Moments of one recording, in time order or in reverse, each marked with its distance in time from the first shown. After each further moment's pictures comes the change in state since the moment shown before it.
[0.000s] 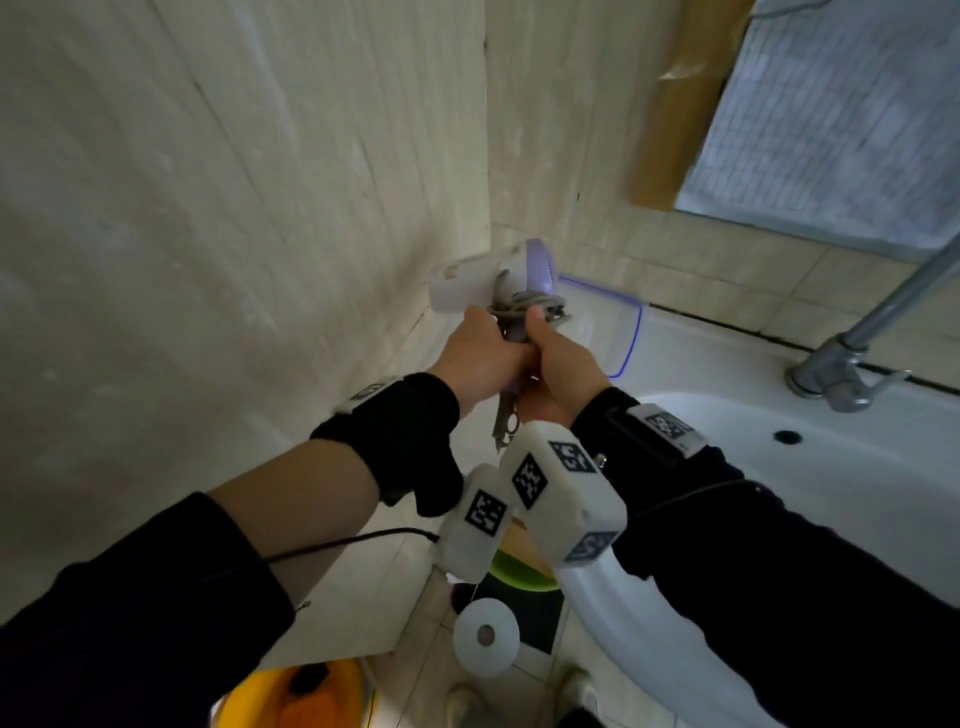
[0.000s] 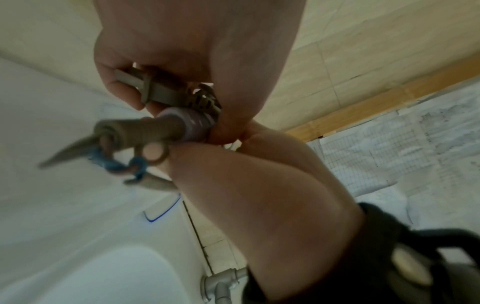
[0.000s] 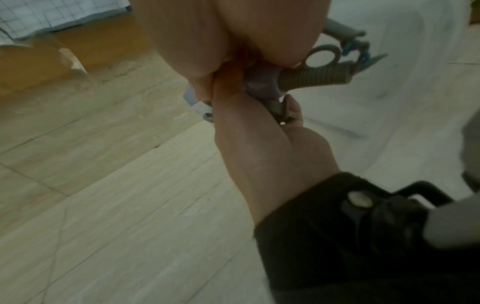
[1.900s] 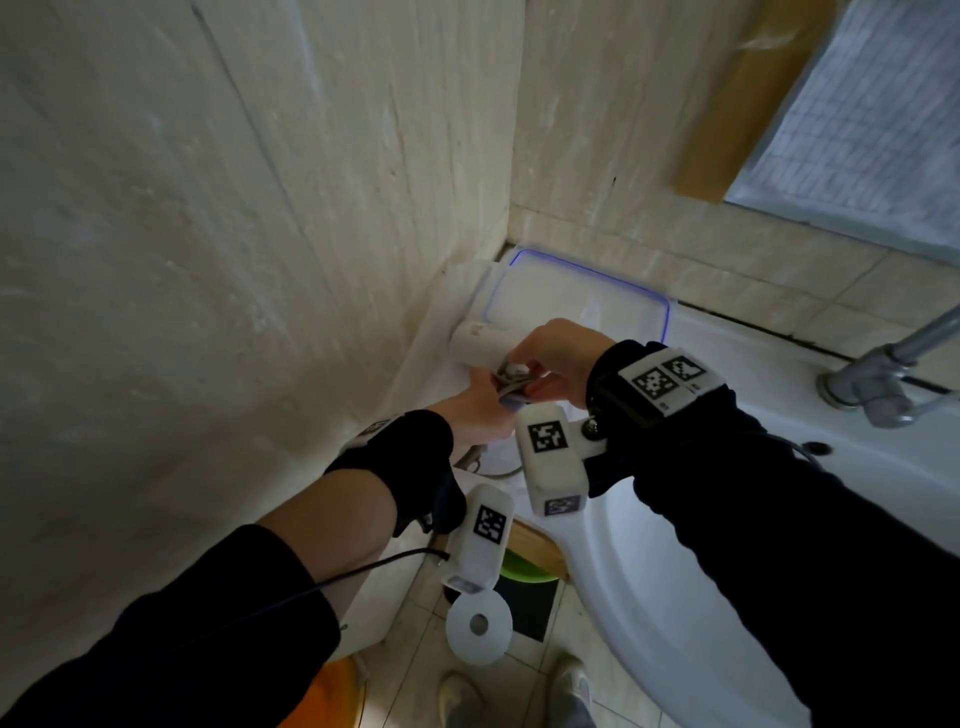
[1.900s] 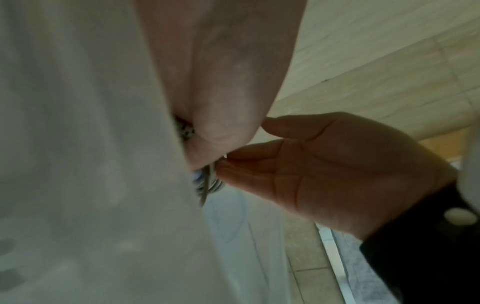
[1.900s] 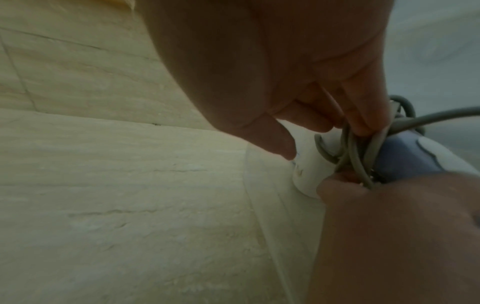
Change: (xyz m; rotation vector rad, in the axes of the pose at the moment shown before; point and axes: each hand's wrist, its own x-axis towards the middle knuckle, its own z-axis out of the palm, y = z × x) left_hand 0.023 -0.065 -0.018 0.187 -0.262 -0.379; right_hand 0.056 -0.012 0.029 -1.103 0.019 0.138
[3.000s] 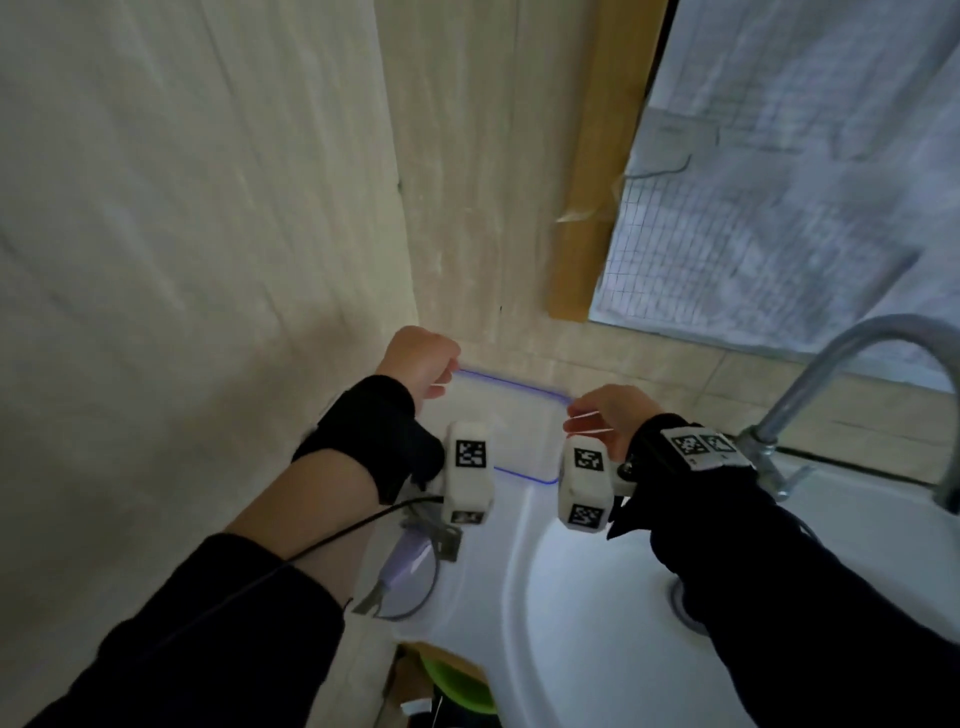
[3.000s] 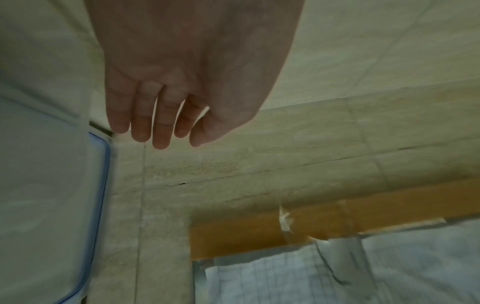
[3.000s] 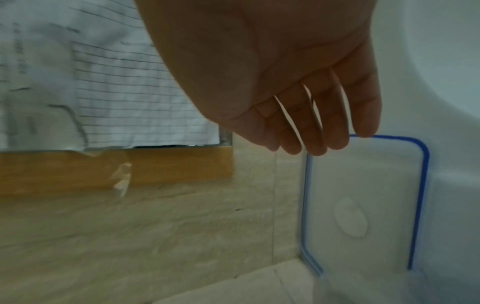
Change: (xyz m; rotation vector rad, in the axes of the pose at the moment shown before) left_hand 0.033 0.159 -0.033 -0.346 0.299 0.218; right_hand -0.009 0.047 -0.158 0.462 0.310 0.043
